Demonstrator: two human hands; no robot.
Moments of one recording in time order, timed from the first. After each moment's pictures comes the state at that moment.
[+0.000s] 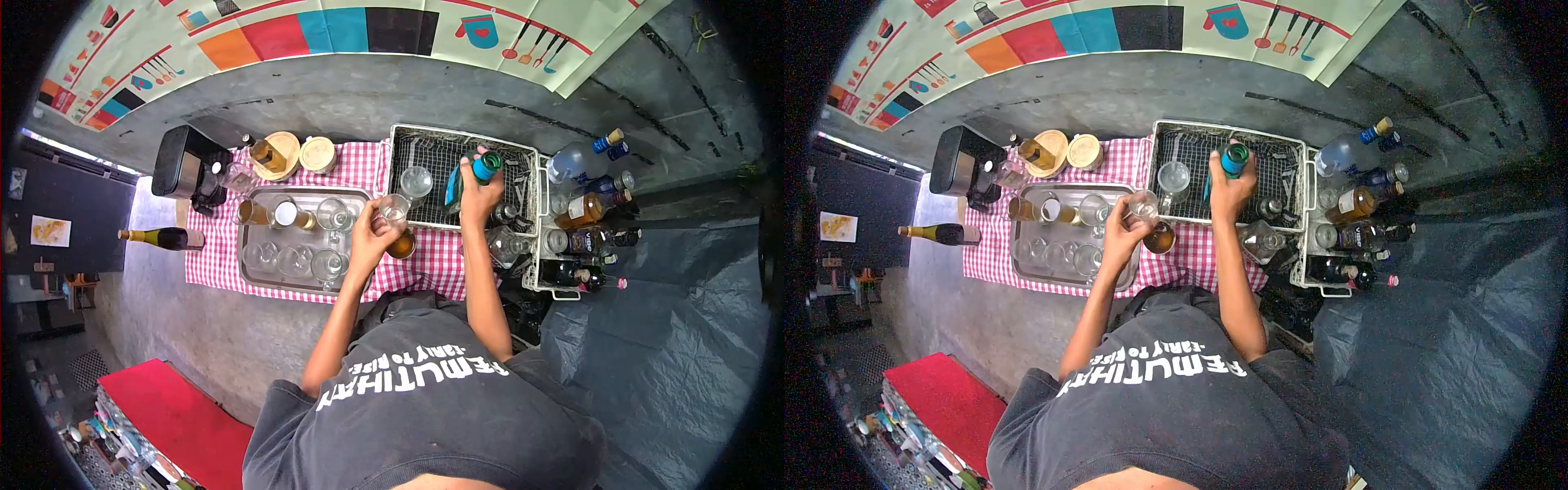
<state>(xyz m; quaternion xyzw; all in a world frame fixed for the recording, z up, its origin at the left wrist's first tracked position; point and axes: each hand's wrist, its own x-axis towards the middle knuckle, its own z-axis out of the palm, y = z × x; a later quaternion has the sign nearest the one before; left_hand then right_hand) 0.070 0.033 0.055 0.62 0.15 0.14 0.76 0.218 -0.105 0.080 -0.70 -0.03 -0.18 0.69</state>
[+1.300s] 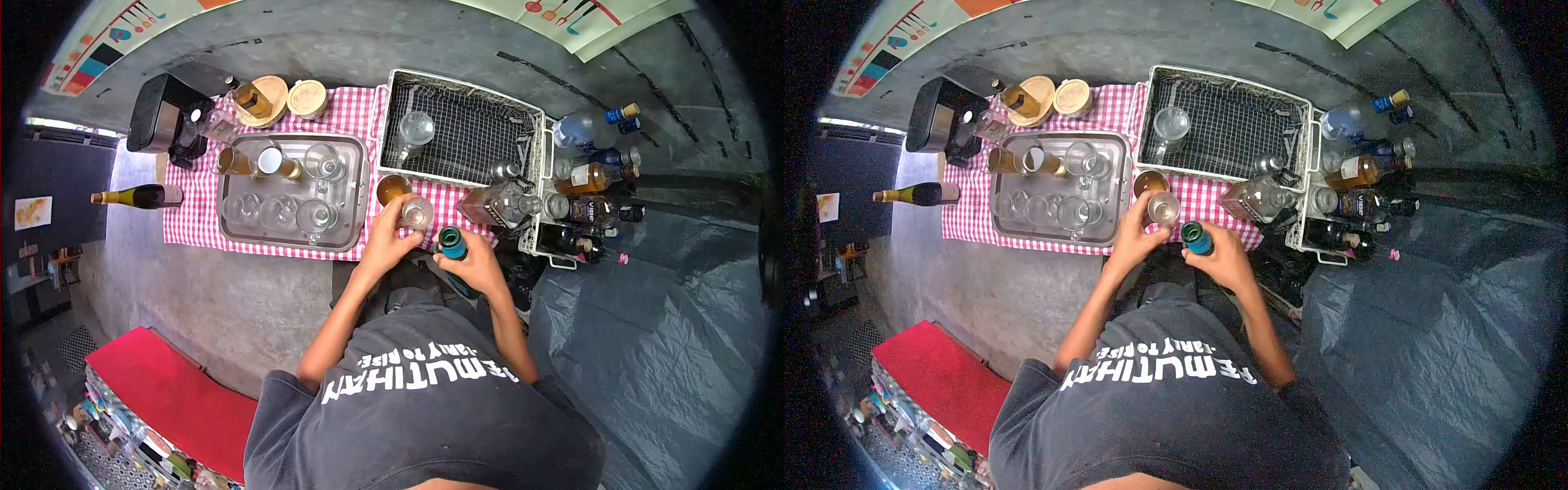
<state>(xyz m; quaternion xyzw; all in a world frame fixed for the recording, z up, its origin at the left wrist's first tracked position) 0.016 -0.024 0.045 0.70 0.12 0.08 0.70 0.081 -0.206 0.101 -0.81 -0.21 0.31 0.46</state>
